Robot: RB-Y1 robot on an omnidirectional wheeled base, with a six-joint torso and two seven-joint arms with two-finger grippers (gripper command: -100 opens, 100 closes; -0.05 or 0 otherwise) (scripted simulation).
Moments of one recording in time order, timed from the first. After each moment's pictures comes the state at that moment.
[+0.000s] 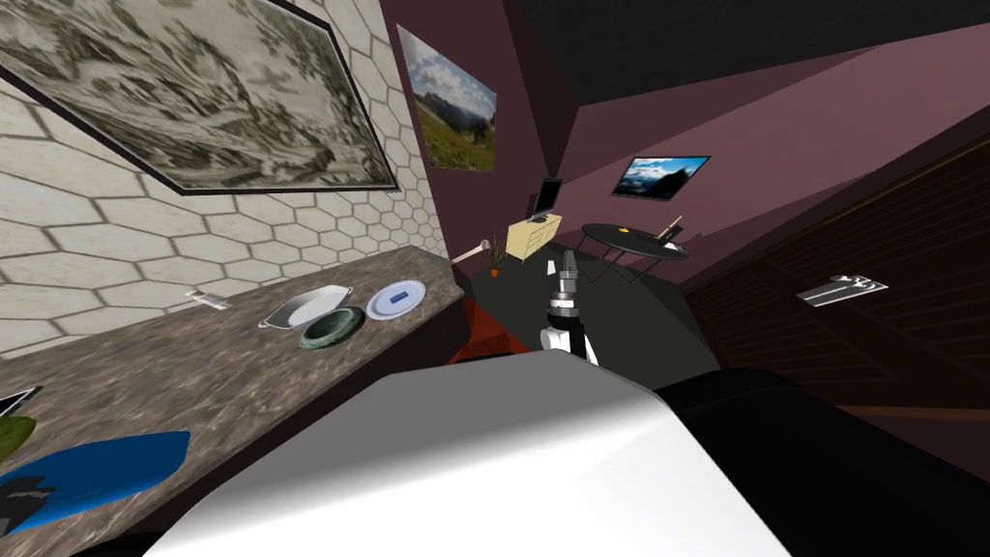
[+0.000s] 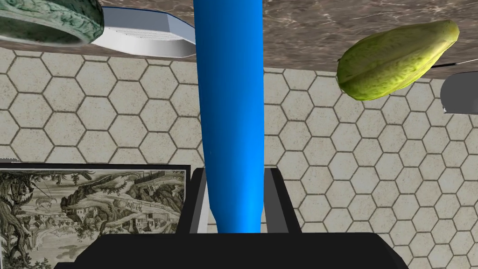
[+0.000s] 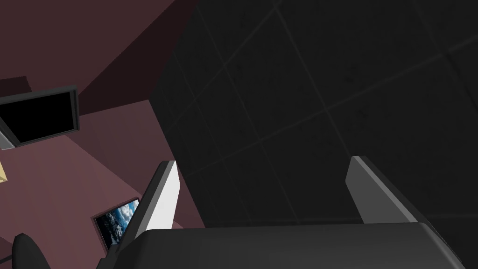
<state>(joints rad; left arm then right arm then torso) 1.45 0.60 0.78 -2.09 0.13 0.08 -0.33 0.46 -0.04 0.03 -2.21 -0.08 -0.47 0.07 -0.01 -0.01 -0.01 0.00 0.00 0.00</state>
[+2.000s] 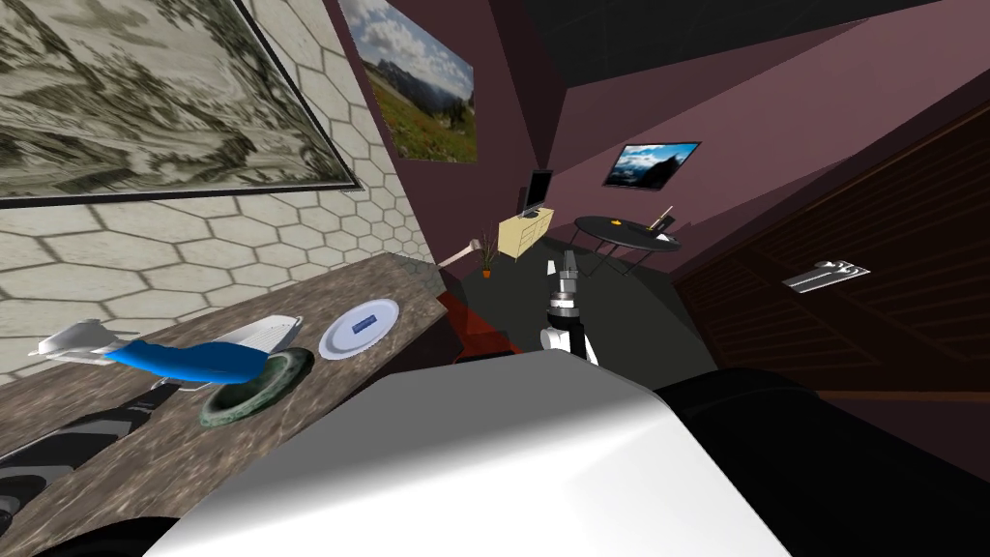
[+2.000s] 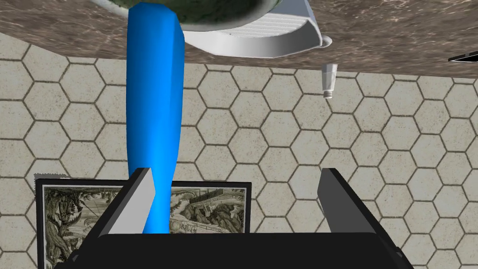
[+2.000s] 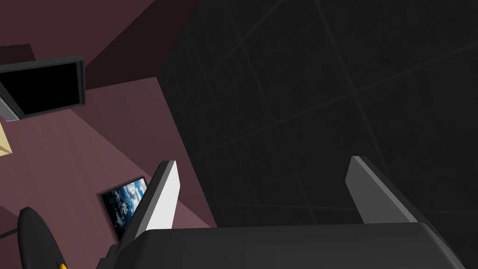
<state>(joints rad) 1.29 0.81 0.75 -2.06 0.17 0.31 -0.28 0.46 -0.04 0.03 -2.21 -0.08 -0.47 0.07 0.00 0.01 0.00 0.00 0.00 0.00</state>
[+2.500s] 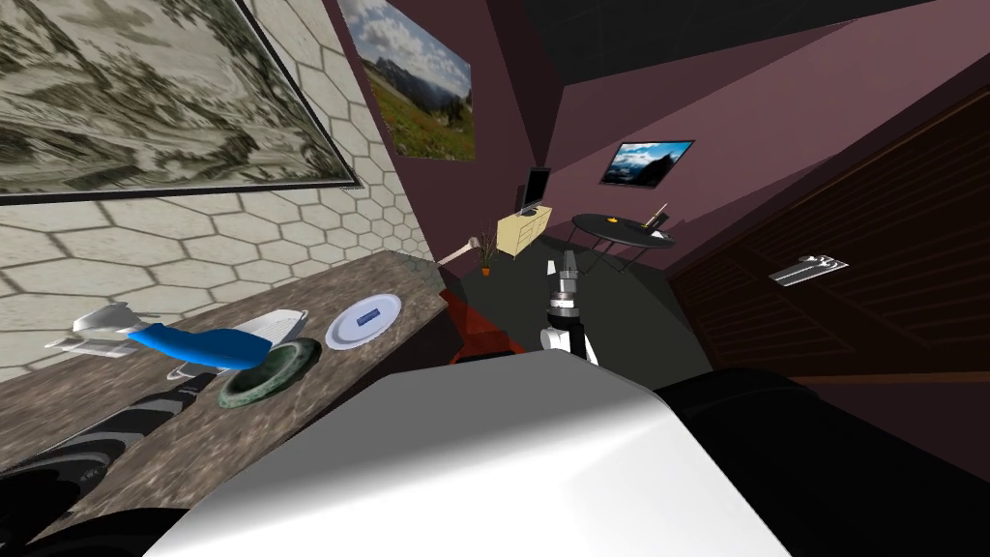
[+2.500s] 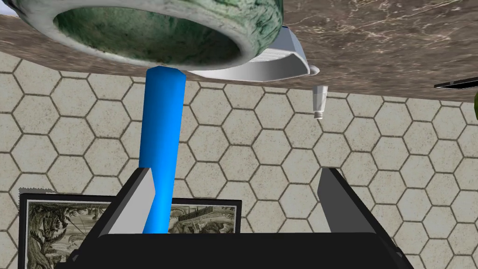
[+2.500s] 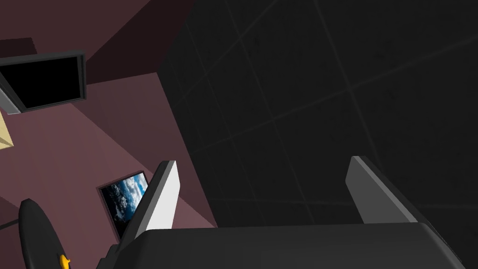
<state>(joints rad) 1.14 0.84 0.65 -1.97 0.18 0.37 -0.31 0.46 -0.04 0.03 -2.21 -0.08 -0.47 0.07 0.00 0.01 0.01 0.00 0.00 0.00</state>
